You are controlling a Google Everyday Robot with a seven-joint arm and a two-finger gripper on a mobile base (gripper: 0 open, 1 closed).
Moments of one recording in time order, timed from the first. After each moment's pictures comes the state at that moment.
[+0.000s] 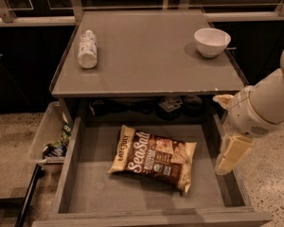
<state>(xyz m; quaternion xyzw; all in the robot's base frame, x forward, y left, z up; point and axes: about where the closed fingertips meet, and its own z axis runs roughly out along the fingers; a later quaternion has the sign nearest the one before) 0.429 -0.195 0.825 -0.62 0.76 0.04 0.20</state>
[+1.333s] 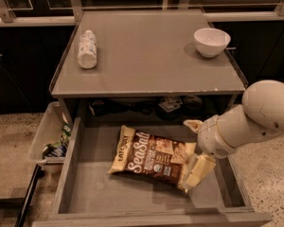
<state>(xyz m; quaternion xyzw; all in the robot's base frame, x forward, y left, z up) 0.436 -0.137 0.729 -0.61 0.74 0.16 0.24</state>
